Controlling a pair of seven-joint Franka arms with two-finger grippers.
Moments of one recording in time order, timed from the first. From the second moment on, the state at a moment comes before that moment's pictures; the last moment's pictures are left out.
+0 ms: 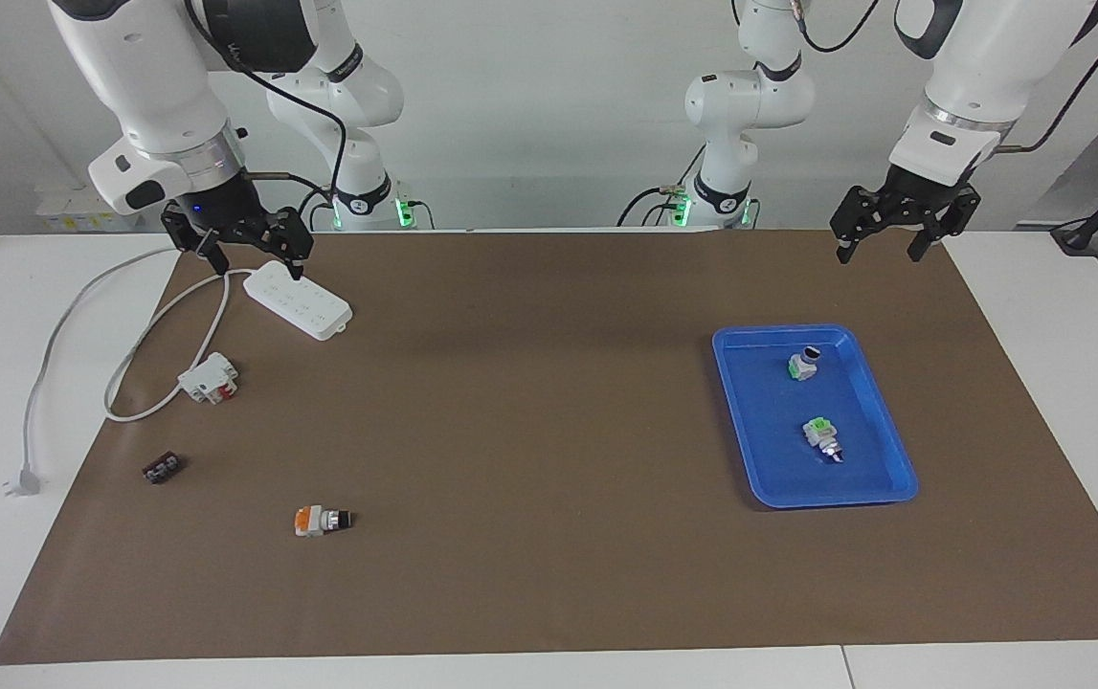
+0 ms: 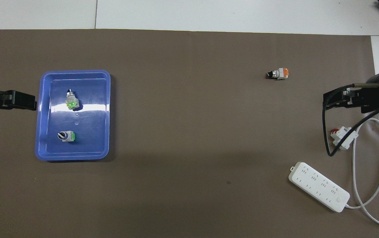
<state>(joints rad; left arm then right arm) -0.03 -0.06 -0.06 -1.63 0.01 1.63 -0.03 0.03 0.03 0.04 -1.56 -0.02 1.55 0.17</state>
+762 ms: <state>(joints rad) 0.00 -0.06 -0.05 -1.63 0.01 1.63 -0.03 0.03 0.03 0.04 -1.58 -0.02 1.62 0.00</state>
